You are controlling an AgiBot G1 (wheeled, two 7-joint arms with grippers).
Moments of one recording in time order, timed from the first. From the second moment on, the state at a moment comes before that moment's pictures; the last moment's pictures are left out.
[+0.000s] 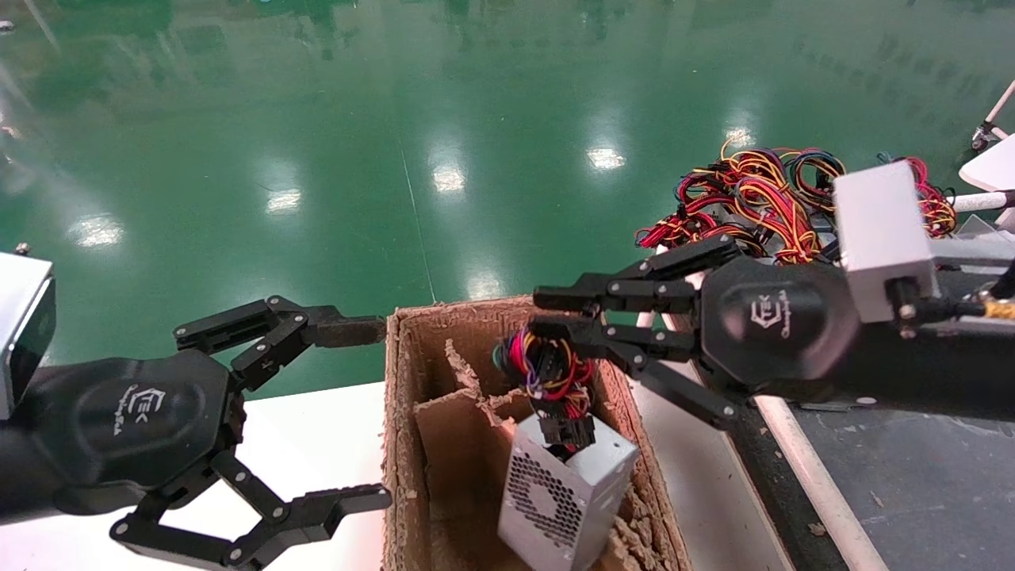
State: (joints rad) left arm -1.09 0.58 0.35 -1.26 0.68 1.47 -0.15; right arm 1.49 -0.68 -0.83 1.04 -0.56 -1.39 -0.16
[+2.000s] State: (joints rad) left arm -1.09 0.58 0.35 -1.26 0.68 1.47 -0.15; right arm 1.22 -0.04 -0.82 0.92 -0.13 -1.37 -0.36
